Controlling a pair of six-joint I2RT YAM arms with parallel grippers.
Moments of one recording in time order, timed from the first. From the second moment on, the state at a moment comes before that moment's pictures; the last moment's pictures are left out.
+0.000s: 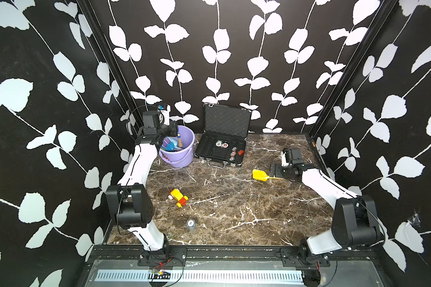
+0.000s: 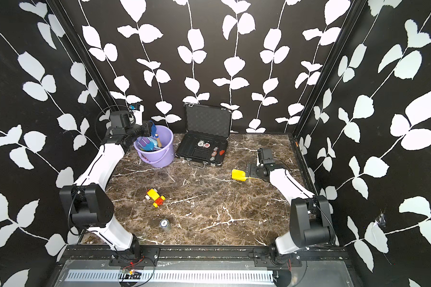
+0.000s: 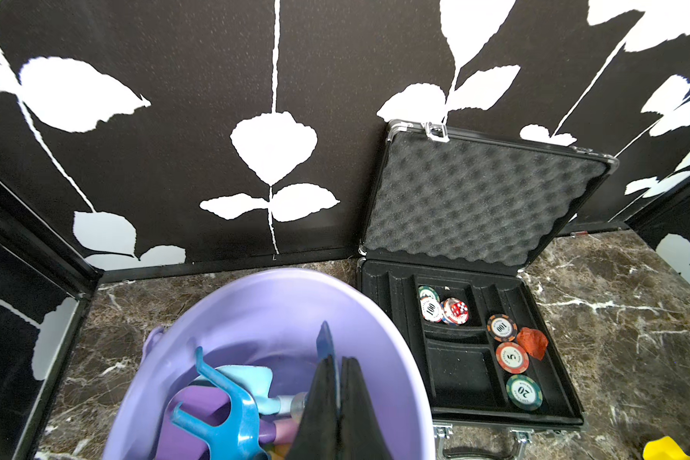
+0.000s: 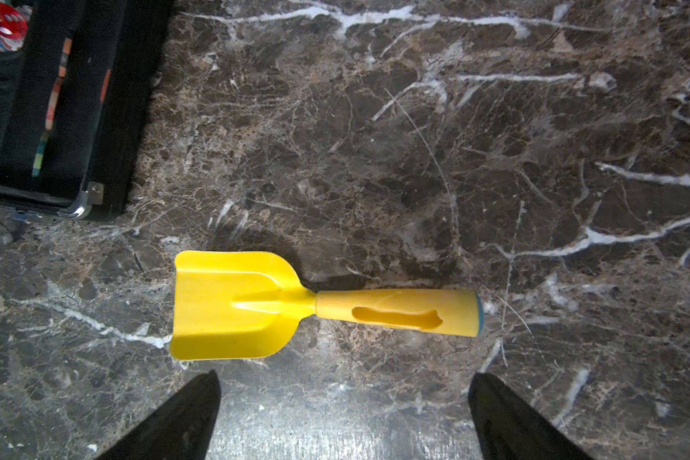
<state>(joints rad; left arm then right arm) 0.01 1.69 1.56 -0.27 0.32 -0.01 0.16 1.52 1.00 -0.47 -0.04 0.24</state>
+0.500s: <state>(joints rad) 0.02 1.80 1.60 -0.27 0.36 -0.01 0.11 1.69 1.06 -0.42 -0.14 0.25</state>
